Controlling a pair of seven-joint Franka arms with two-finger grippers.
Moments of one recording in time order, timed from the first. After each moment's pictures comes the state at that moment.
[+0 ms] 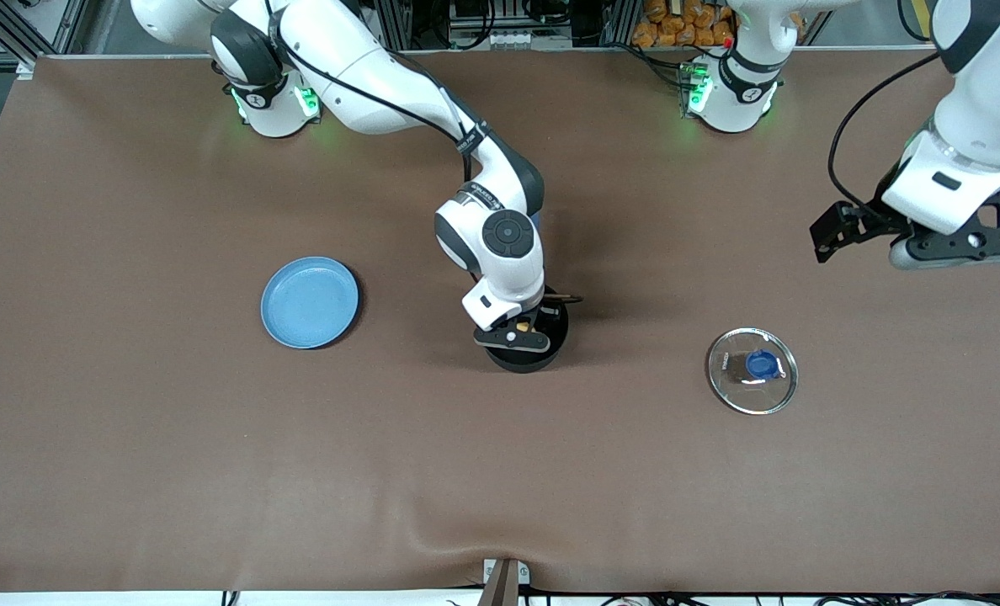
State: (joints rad) left arm 0.04 -0.02 -0.23 -1.68 0.07 1.74 -0.24; right arm 0.83 0.96 -0.06 -1.15 0.06 2.22 0.91
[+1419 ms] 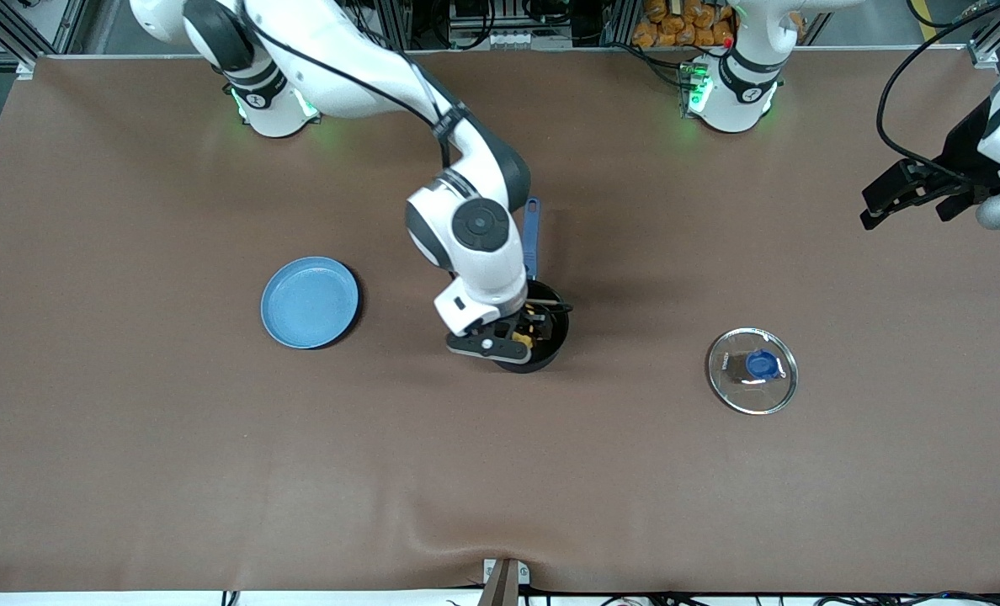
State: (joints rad) left arm -0.03 -0.05 -0.08 -1.58 -0.01 1.61 -0.23; right arm 0.75 0.79 -0.08 -1.11 0.06 2.03 0.90
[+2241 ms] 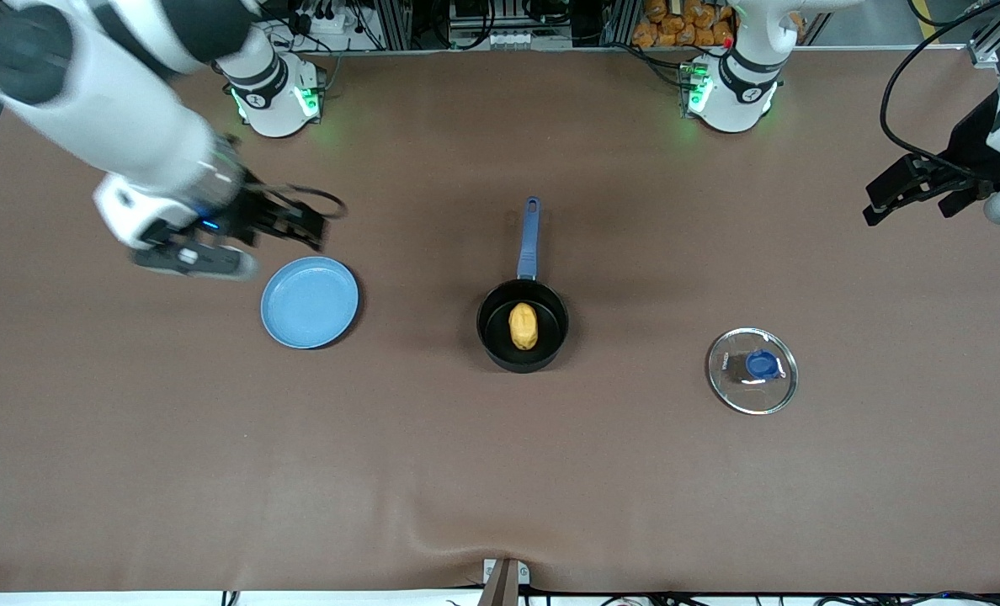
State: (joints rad) left arm -0.03 -0.05 -0.07 -1.58 -0.03 1.60 -0.23; right arm 0.39 0.12 -0.08 -1.48 0.13 1.55 0.40
